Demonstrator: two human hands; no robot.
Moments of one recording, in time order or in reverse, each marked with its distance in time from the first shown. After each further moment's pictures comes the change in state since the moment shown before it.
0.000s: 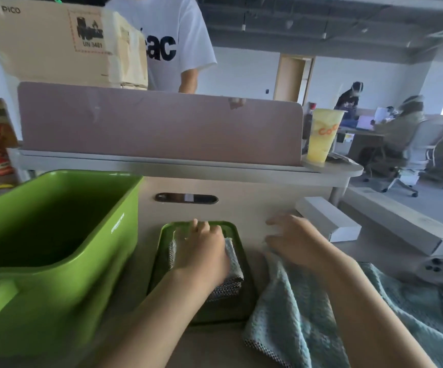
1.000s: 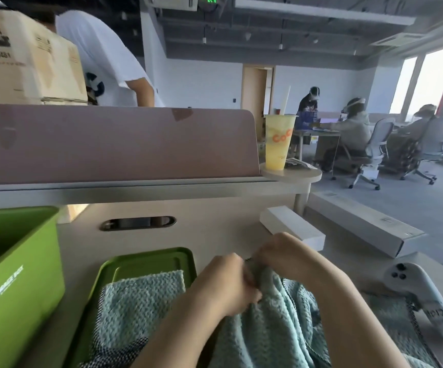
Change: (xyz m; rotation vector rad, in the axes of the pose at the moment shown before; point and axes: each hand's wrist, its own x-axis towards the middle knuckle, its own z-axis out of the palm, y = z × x) left_hand 0.043 0.097 0.019 -0.387 -0.267 0.254; right_hand 0.027 0.064 -0.017 0.226 -0.097 0.124
